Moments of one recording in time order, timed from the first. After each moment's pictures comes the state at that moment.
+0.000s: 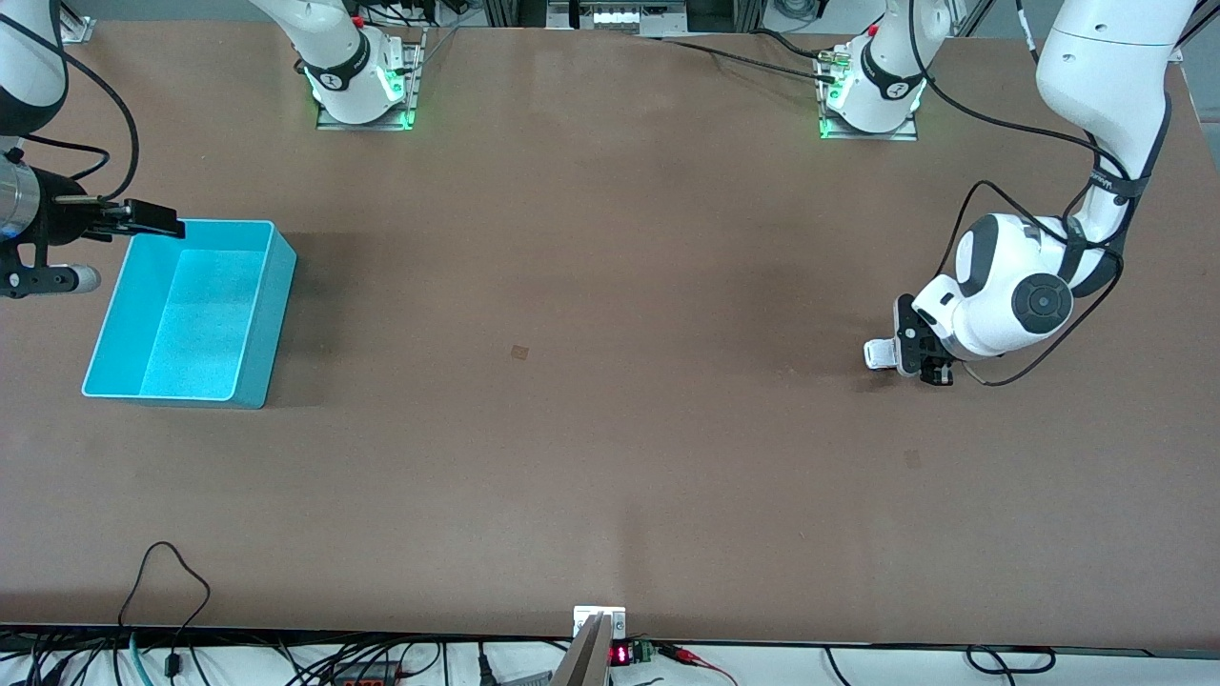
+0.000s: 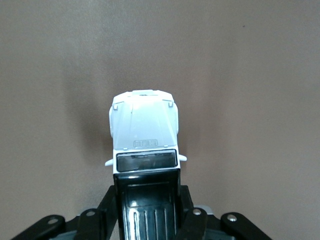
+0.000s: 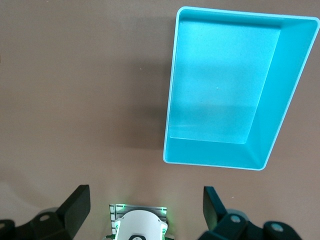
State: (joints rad) left arm 0.12 0.45 -0.11 -2.10 0.12 2.41 1.47; right arm 0.07 0.11 -0.16 -1.64 0.00 1.45 -0.14
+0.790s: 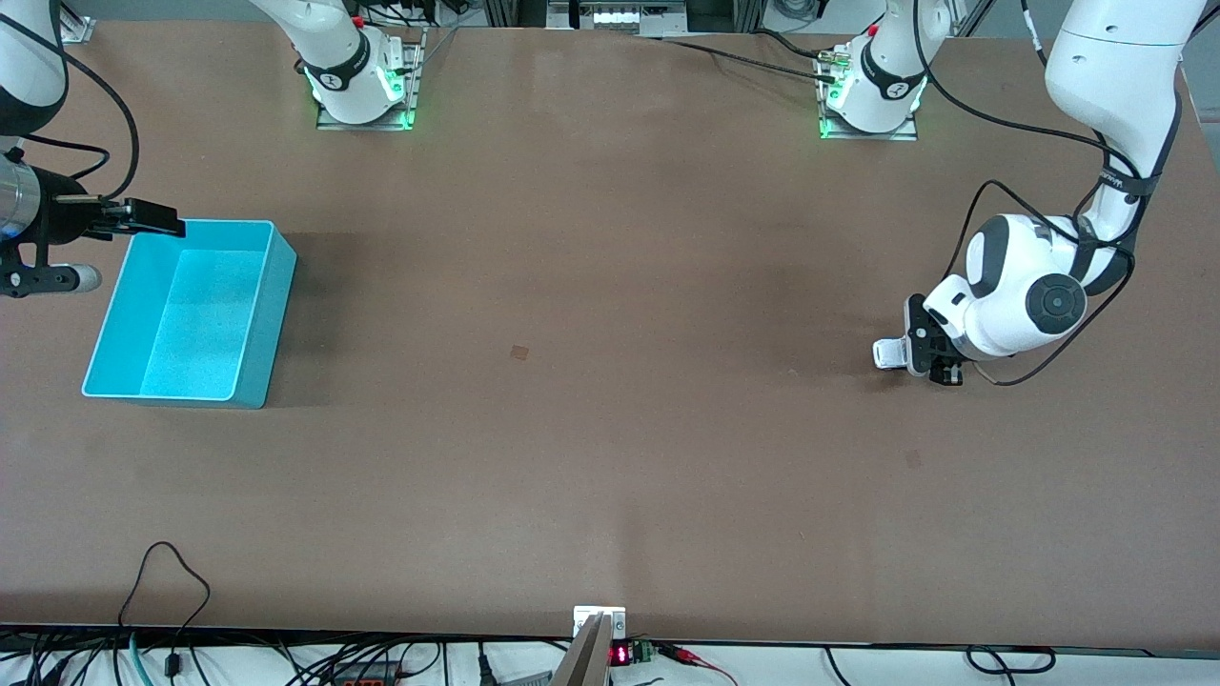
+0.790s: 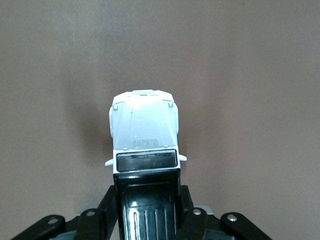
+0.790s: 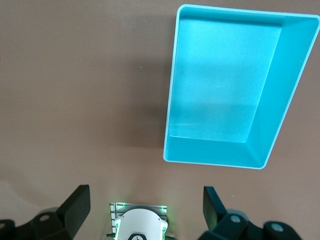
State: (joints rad) left arm 0.15 0.45 -0.11 -2.10 0.13 2.41 1.50; right arm 0.07 0.11 -0.16 -1.64 0.00 1.45 -0.14
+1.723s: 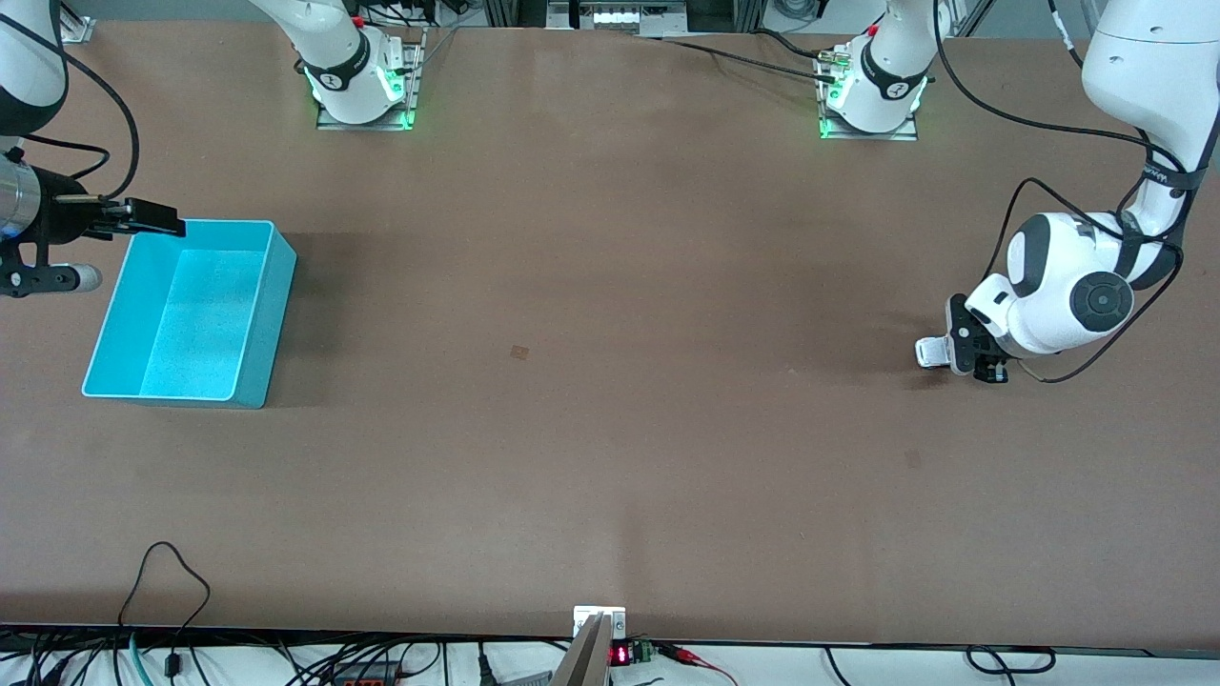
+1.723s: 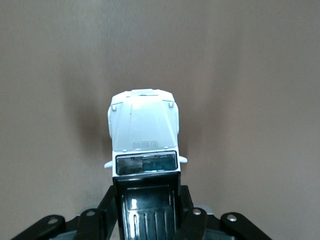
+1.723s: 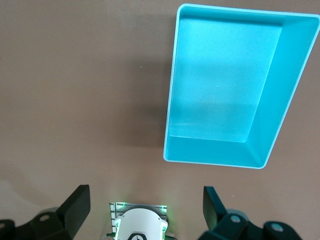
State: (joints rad) left arm 0.27 0.46 -0.11 -2.10 0.26 2.41 1.50; right arm 0.07 0.11 -0.16 -1.64 0.00 1.45 -0.14
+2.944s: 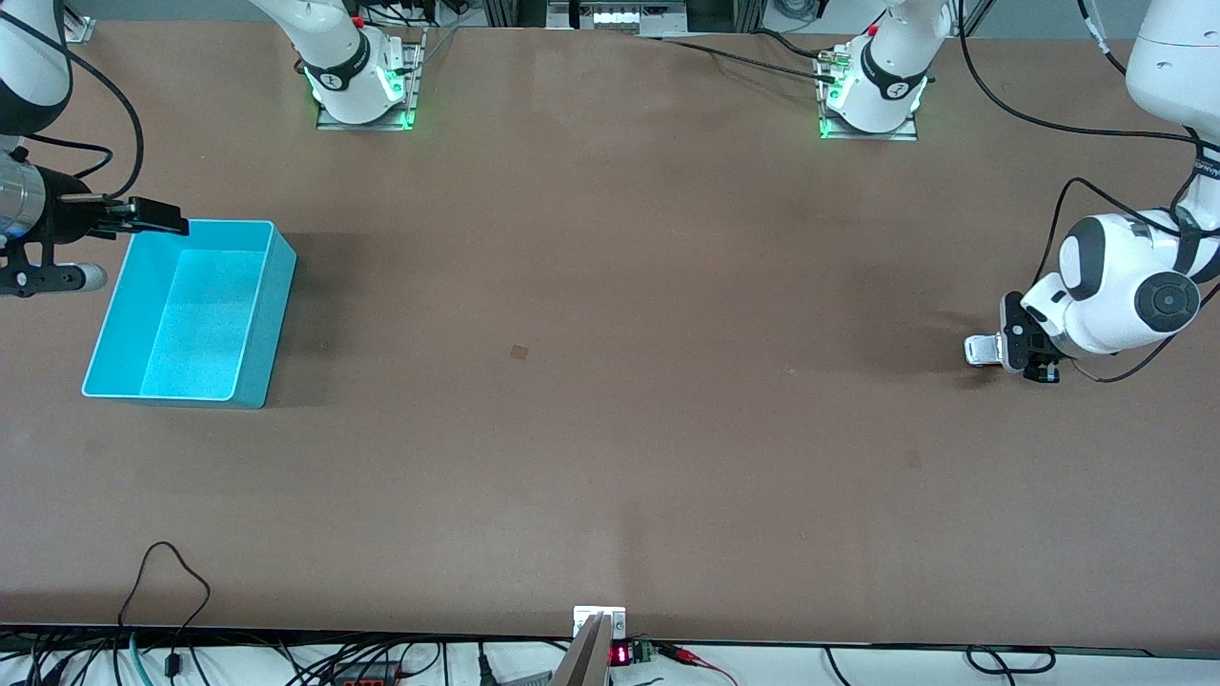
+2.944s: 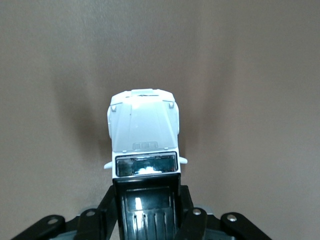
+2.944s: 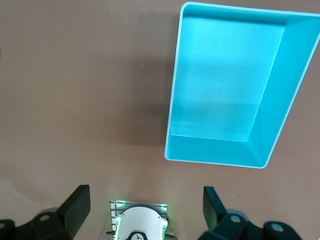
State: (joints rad) left arm 0.41 0.50 -0.11 -2.03 0.32 2.40 1.65; right arm 0.07 0.11 -0.16 -1.64 0.00 1.44 -0.14
